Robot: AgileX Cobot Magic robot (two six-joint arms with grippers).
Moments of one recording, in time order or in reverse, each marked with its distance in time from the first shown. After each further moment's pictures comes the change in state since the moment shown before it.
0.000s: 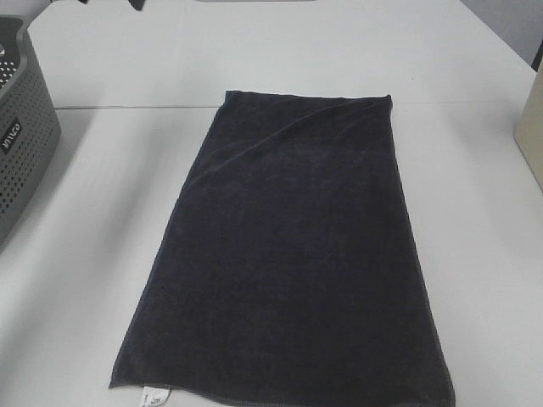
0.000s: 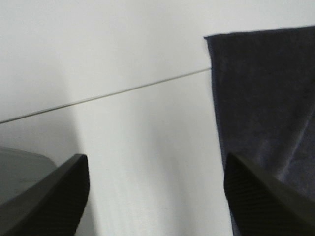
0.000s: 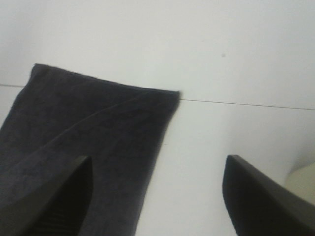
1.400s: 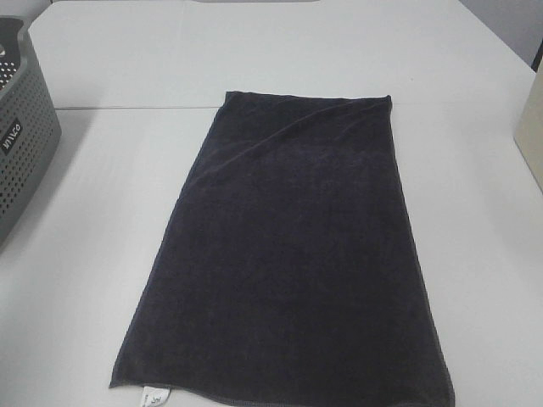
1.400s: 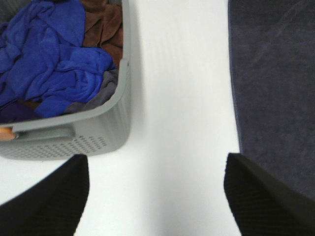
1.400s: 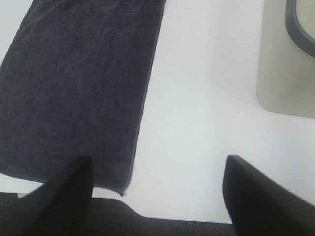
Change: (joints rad) left arm 0.126 -1.654 1.698 -0.008 -0.242 -0.067; right arm -0.001 -1.615 1.553 -0.073 0.009 0.078
